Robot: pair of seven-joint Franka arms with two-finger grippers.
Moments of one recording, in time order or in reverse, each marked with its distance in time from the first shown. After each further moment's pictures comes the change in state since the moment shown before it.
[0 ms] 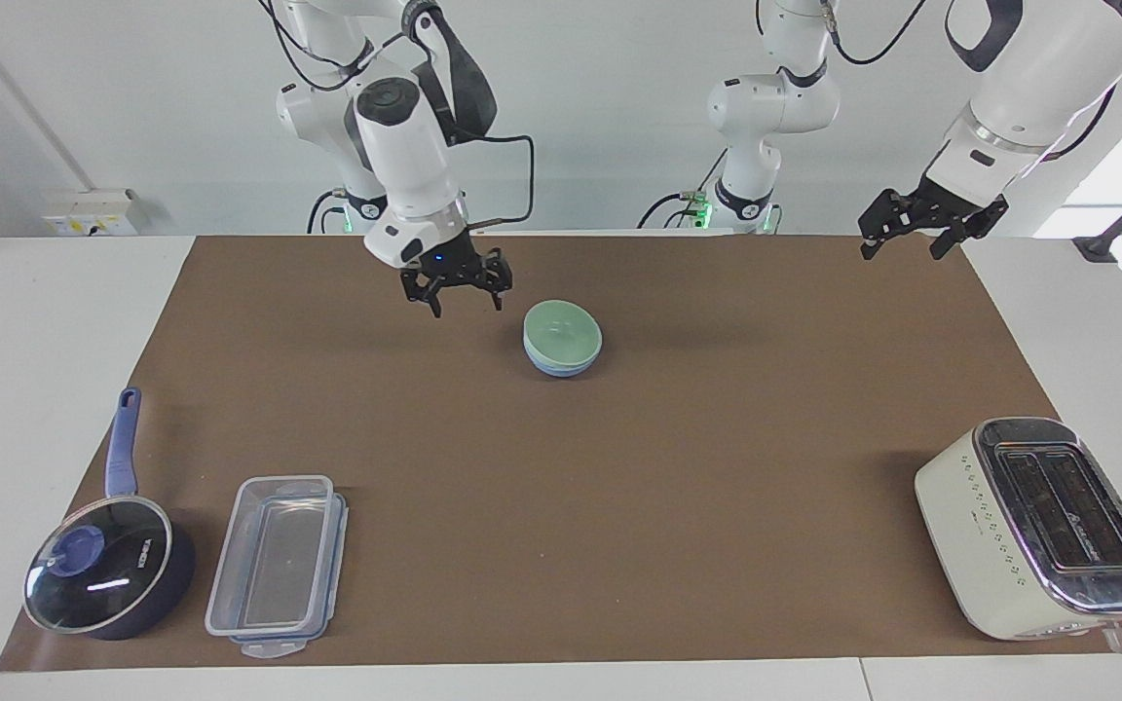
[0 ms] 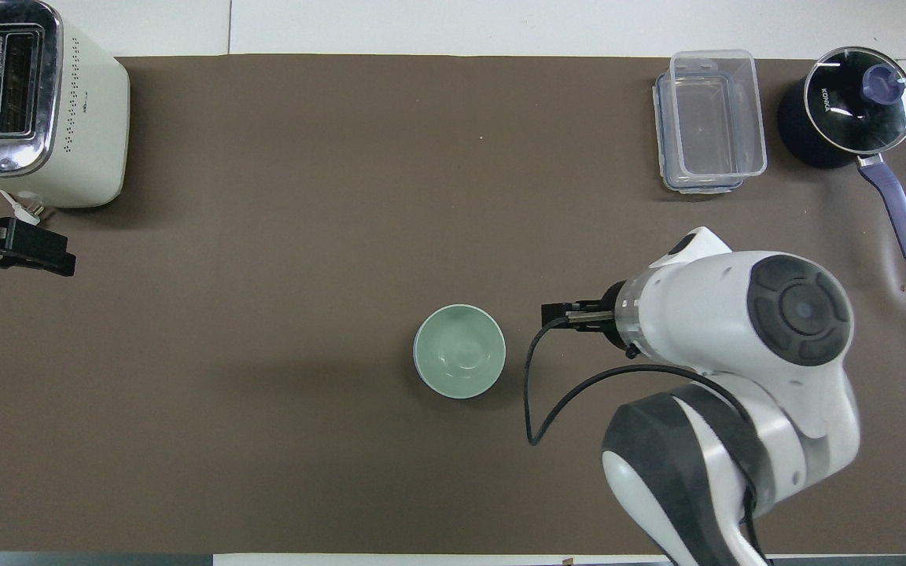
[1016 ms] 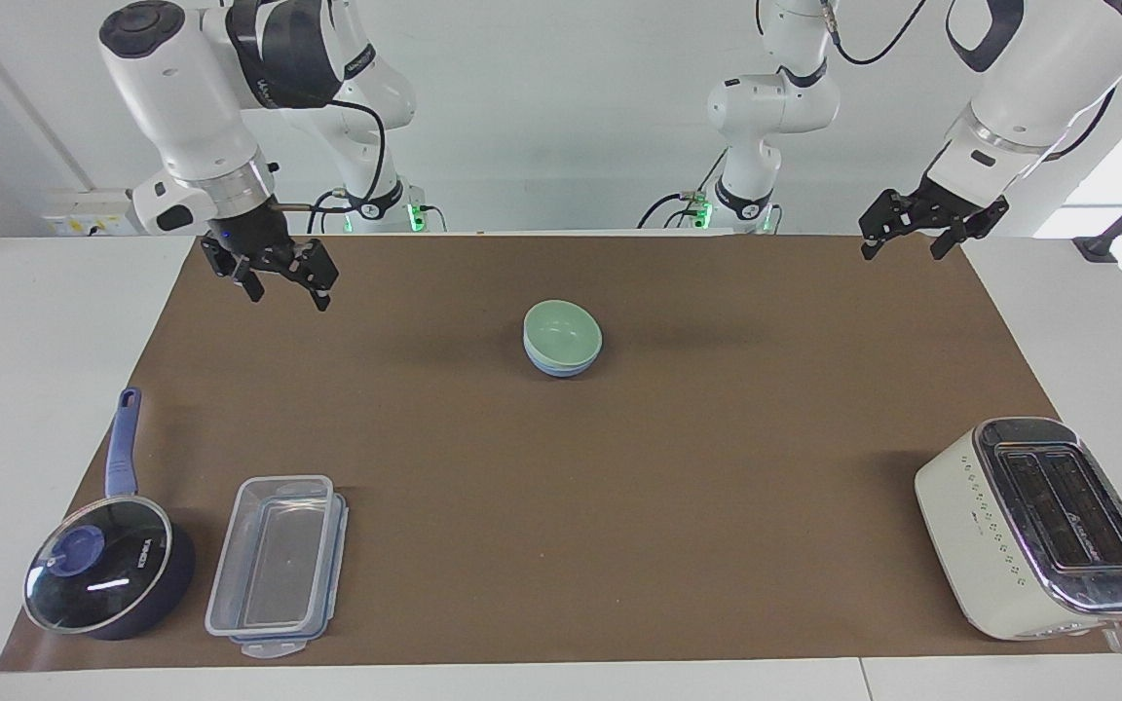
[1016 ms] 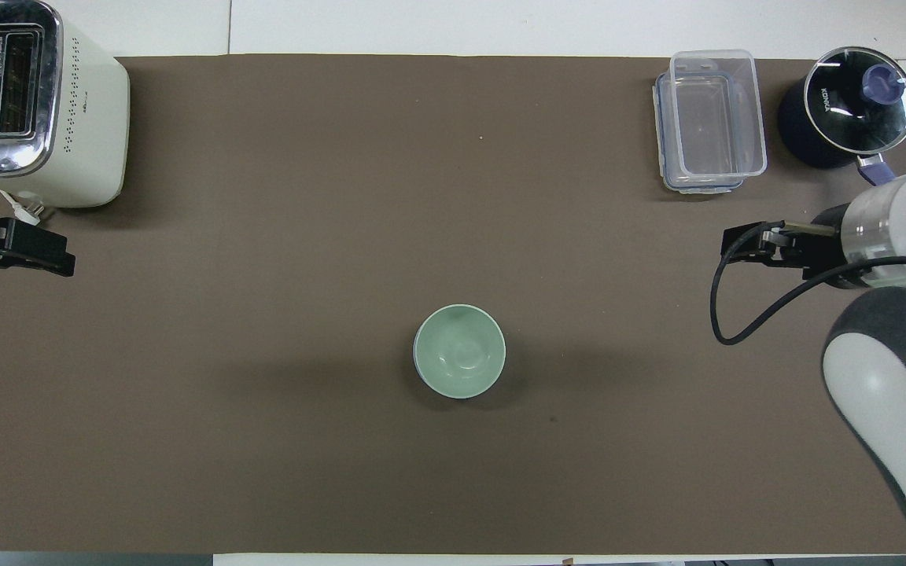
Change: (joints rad) left arm 0.001 0.000 0.000 -0.001 0.000 0.000 0.000; right arm -0.327 0.067 -0.006 0.329 -0.097 -0.291 -0.075
